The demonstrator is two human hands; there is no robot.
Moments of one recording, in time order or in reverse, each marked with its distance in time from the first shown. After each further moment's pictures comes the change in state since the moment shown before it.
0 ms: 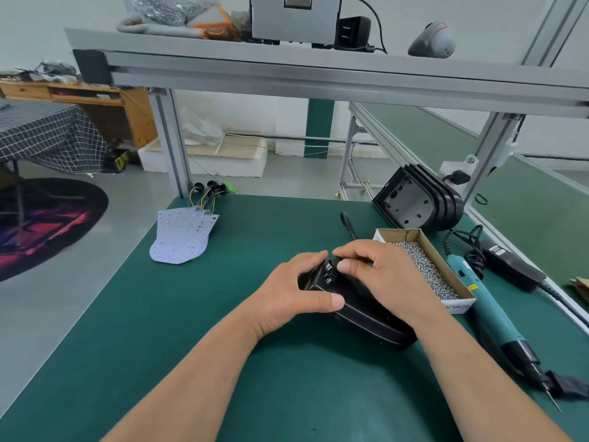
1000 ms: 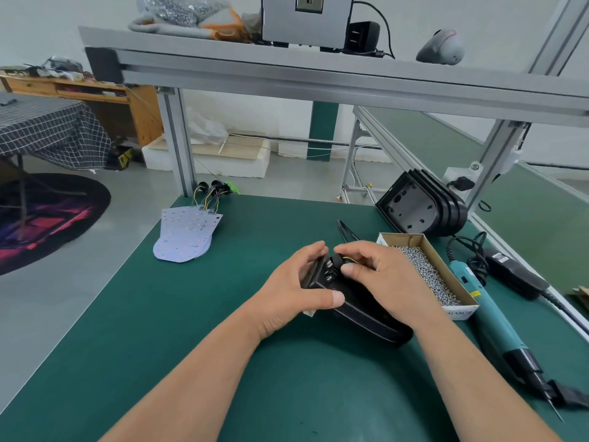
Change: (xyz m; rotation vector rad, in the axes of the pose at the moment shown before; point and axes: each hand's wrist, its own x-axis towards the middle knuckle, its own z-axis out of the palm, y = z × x) left_hand 0.002 -0.008 0.002 -0.140 0.029 0.000; right_hand 0.004 0.007 0.004 0.085 -0.048 0.013
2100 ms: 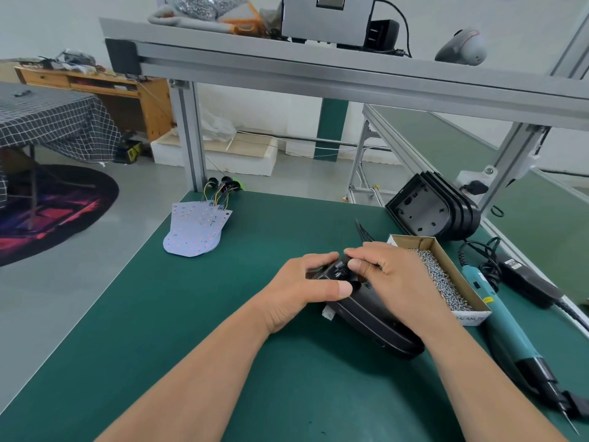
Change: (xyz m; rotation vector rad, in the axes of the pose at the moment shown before) left_hand 0.005 -0.004 -0.003 -0.114 0.025 -0.048; right_hand -0.003 -0.014 0.007 -0.244 0.086 -0.118
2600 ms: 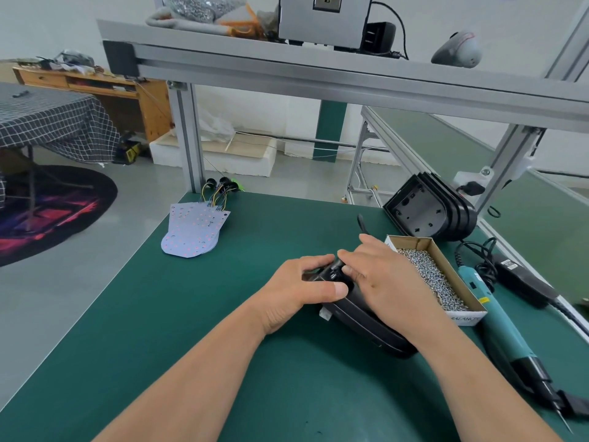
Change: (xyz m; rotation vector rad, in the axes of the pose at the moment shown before) left_hand 0.000 0.000 -0.001 -0.009 -0.081 0.044; right_hand -0.001 -0.006 0.001 -0.371 -0.093 -0.235
